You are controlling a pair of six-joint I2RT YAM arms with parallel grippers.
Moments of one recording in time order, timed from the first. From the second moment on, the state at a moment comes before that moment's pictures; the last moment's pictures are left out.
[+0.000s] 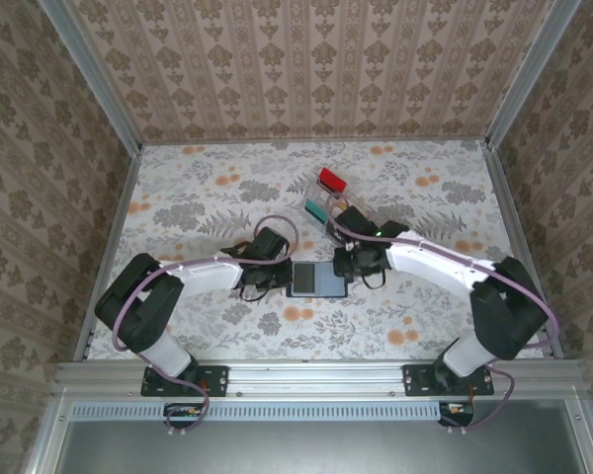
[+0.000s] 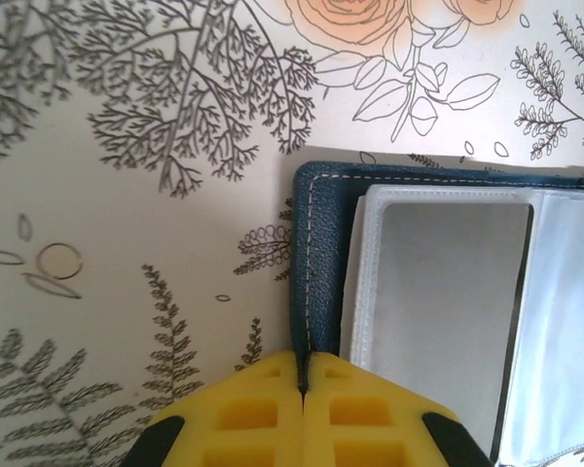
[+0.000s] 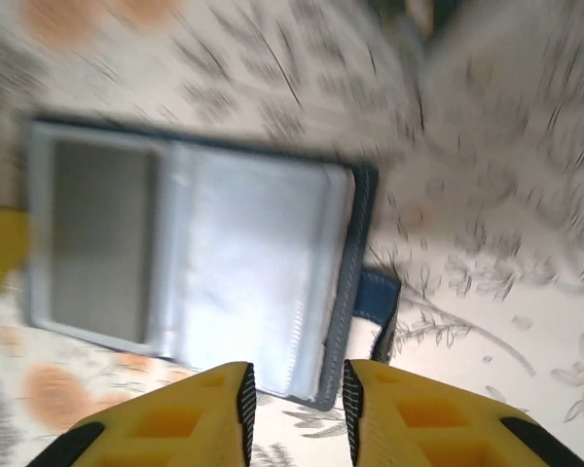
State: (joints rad) left arm -0.75 1.59 0.76 -0.23 0.13 -0.80; right arm 0.63 1.52 1.09 -0.72 0.02 0.56
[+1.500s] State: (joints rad) left arm -0.67 1.34 0.75 -0.34 0.05 -0.75; right arm 0.59 2.03 1.65 -0.90 0.50 -0.06
